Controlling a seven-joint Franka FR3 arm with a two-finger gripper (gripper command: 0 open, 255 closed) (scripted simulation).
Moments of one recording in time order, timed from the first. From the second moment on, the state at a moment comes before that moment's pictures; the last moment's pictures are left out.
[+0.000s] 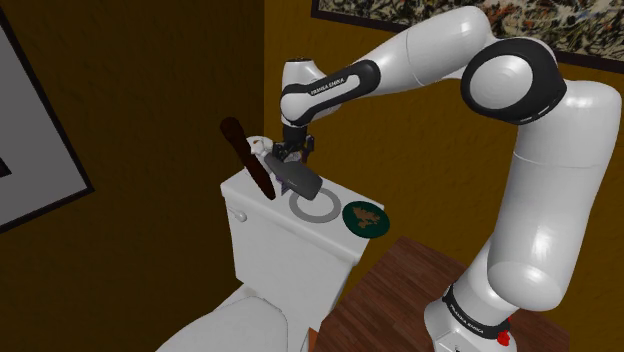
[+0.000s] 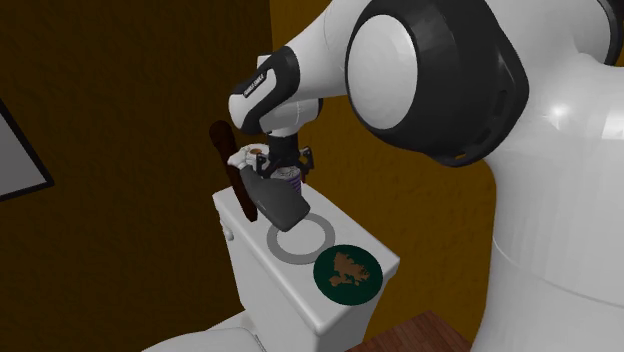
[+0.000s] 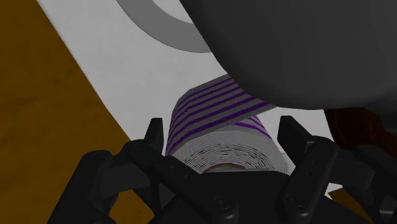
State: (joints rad) arm 0.02 0.32 0.04 -1.85 -0.04 2.15 0.25
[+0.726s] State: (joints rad) arm 0.02 0.32 0.04 -1.85 -0.04 2.16 0.25
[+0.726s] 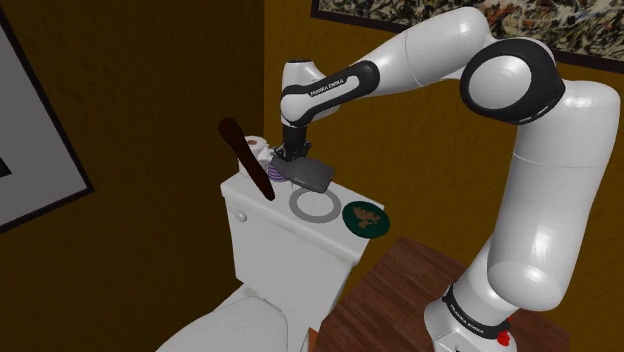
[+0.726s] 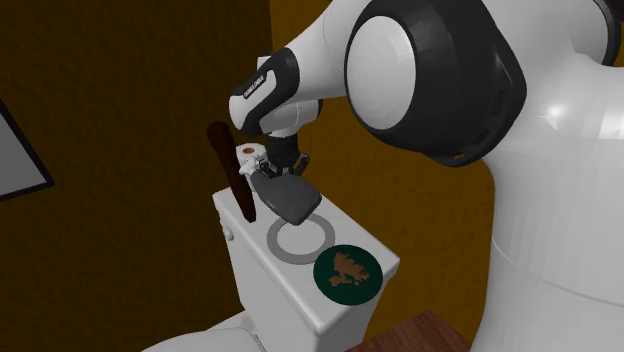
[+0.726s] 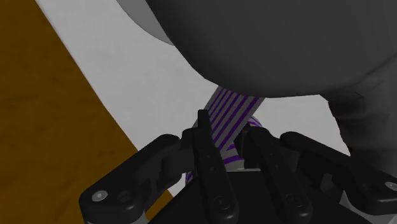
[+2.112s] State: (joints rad) arm 0.02 0.26 0.04 -1.75 -0.03 1.99 0.24
